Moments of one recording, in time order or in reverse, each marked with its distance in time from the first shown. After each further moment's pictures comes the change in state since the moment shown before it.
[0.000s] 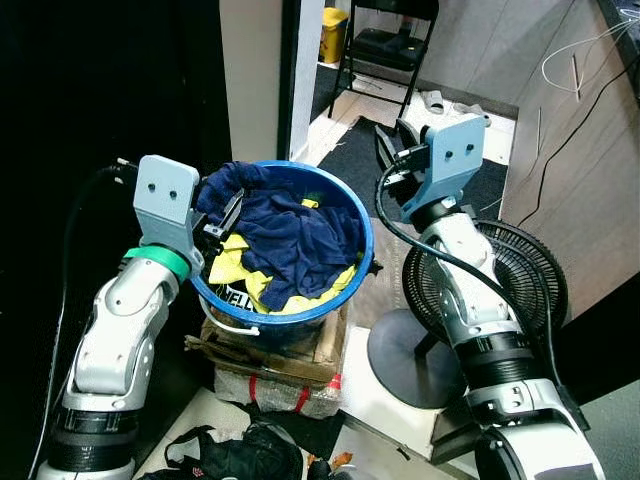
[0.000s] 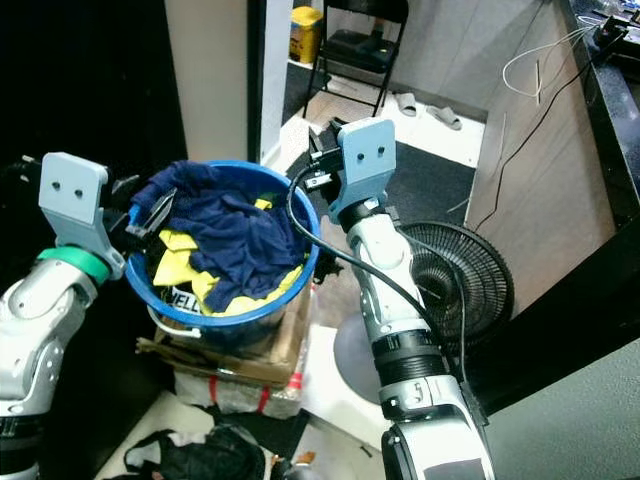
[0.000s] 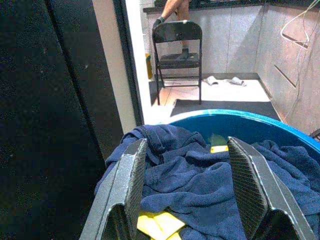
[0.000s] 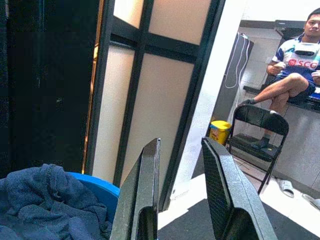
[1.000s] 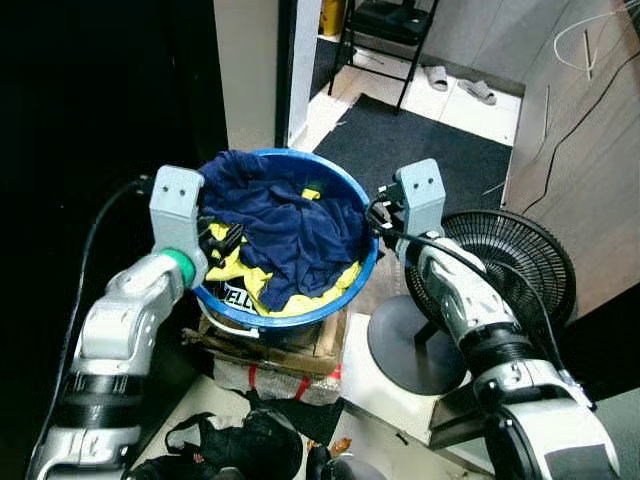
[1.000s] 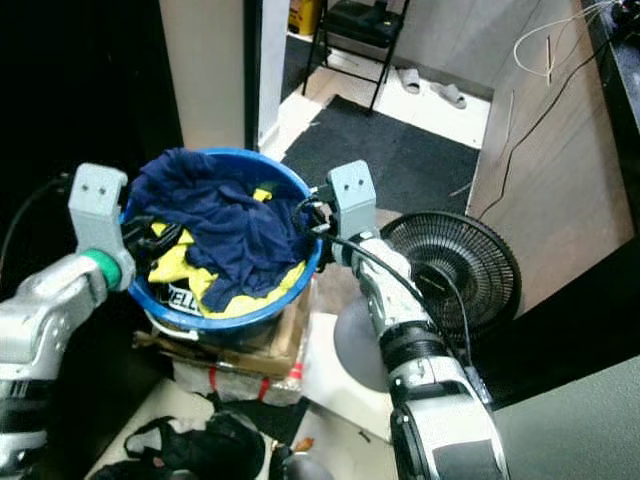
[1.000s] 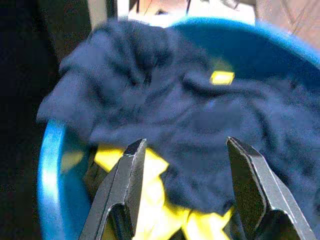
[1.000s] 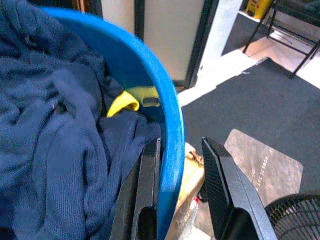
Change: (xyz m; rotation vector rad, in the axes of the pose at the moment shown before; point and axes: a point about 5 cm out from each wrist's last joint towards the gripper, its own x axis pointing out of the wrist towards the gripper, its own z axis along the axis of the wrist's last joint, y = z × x) left arm 0.030 -0.002 -0.023 -0.198 0.334 -0.061; right arm -0.010 -0.011 -0.071 0.072 0.506 0.076
